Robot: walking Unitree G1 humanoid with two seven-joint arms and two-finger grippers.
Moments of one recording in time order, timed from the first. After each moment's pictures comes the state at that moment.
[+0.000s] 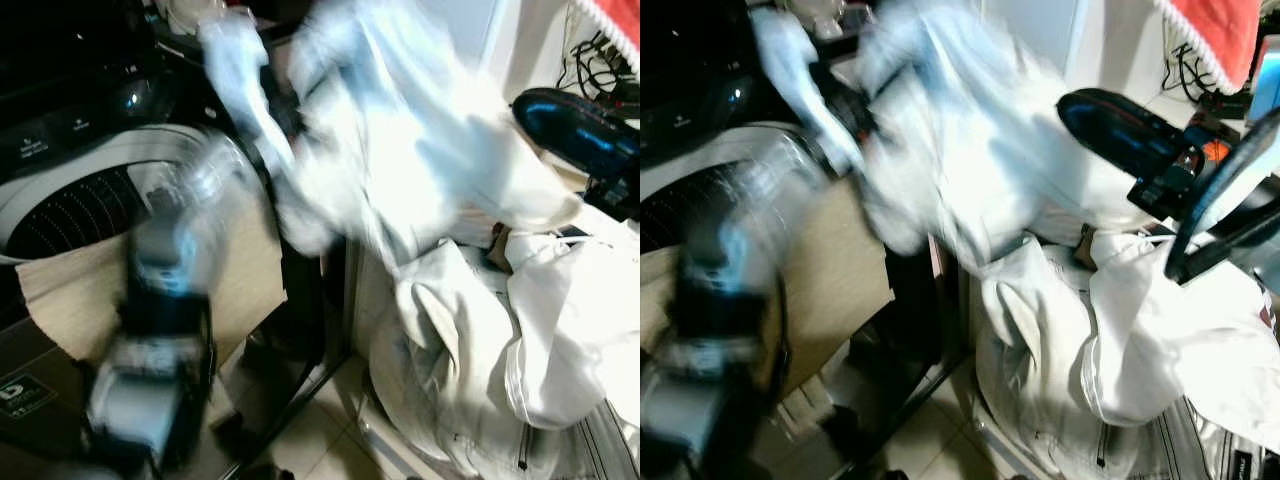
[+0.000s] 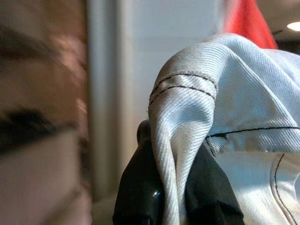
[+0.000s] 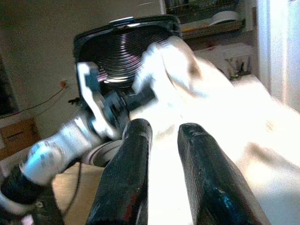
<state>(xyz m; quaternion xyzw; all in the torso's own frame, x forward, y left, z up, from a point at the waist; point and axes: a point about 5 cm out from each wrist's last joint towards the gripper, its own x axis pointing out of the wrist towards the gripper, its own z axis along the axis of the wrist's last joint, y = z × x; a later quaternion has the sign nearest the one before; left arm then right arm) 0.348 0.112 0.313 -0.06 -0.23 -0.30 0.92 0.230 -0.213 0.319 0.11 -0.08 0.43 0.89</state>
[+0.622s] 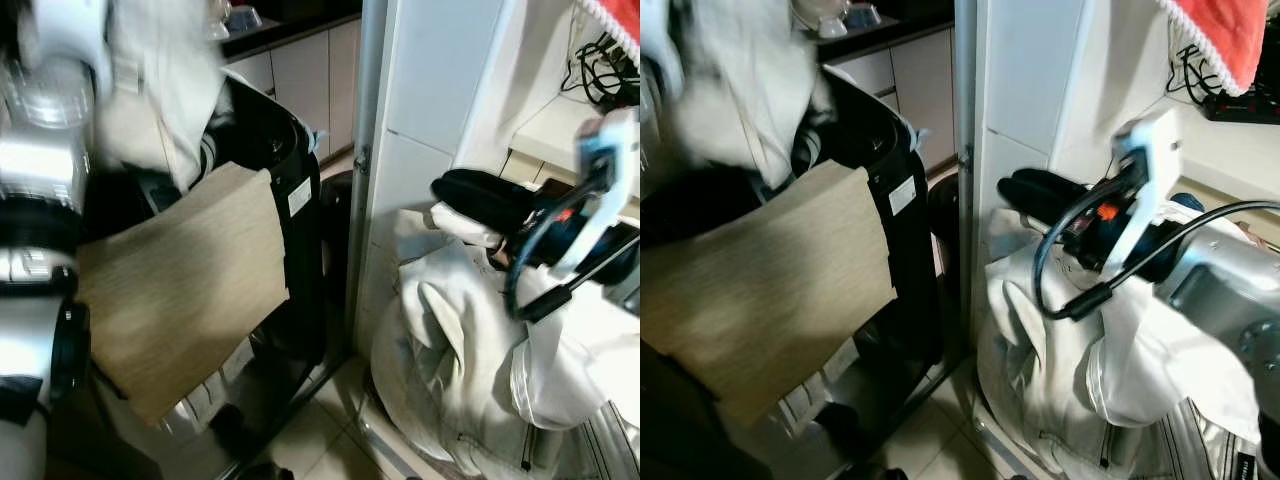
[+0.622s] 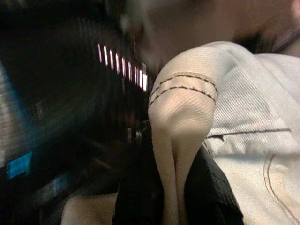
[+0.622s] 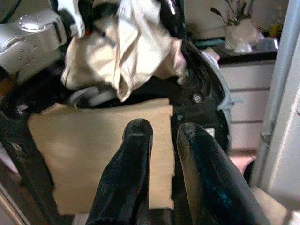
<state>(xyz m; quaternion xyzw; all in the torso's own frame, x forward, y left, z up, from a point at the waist) 0.390 0.268 0.304 0.23 -0.07 0.11 0.96 0.238 -0.179 0.266 0.03 0.03 0.41 0.91</state>
